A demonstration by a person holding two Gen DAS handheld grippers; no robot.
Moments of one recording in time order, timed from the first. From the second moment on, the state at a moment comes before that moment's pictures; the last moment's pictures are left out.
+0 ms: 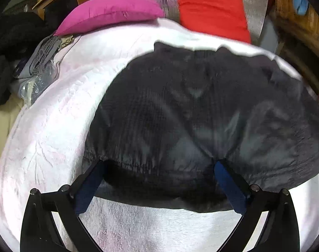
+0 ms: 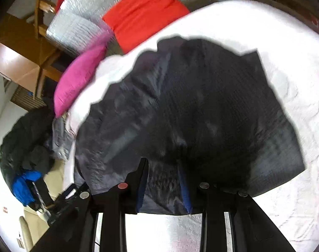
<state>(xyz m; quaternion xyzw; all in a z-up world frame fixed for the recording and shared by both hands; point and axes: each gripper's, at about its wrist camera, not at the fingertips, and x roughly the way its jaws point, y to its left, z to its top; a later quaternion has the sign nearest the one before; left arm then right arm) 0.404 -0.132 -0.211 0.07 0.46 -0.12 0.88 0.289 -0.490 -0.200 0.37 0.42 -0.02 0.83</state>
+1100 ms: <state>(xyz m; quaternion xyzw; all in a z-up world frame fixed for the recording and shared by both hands) 0.428 -0.052 -0.195 -0.01 0.49 -0.04 0.87 0.251 -0.531 -0.185 0.40 0.34 -0.07 0.85</state>
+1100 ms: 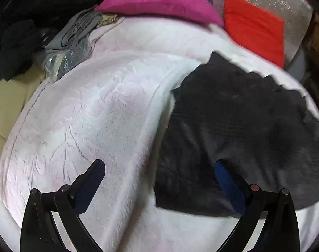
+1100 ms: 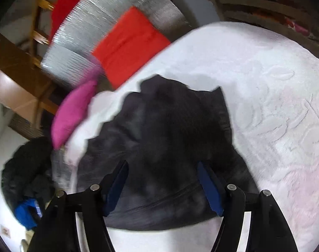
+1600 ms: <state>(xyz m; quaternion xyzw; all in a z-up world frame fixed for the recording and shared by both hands) 0.391 -0.069 -0.234 -0.19 0.59 -0.17 0.77 0.216 -0.503 -0.250 0.56 0.37 -0.04 0.74</state>
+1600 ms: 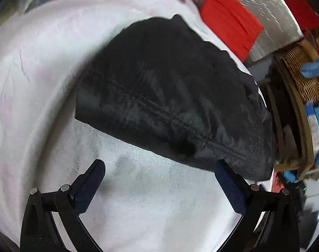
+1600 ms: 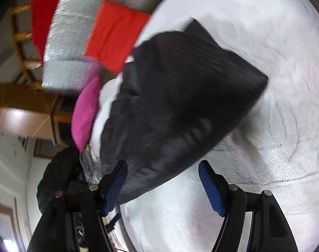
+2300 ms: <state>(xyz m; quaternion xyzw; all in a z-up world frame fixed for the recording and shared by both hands) 0.427 -0.067 -0.279 -0.39 0.49 -0.12 0.77 0.263 -0.521 -0.289 0.63 0.27 -0.07 0.73</state>
